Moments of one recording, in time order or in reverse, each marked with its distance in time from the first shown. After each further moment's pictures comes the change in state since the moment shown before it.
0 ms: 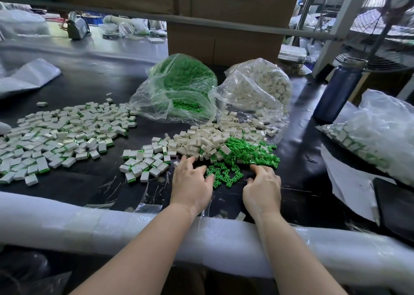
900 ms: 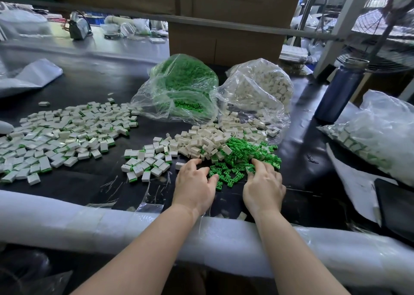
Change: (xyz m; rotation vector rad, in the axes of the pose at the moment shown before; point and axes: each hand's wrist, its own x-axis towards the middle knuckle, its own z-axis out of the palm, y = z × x) left_hand -0.004 0.003 -0.002 -0.018 -0.034 0.004; right_hand 0.001 -0.004 0.000 -0.117 0.025 -0.010
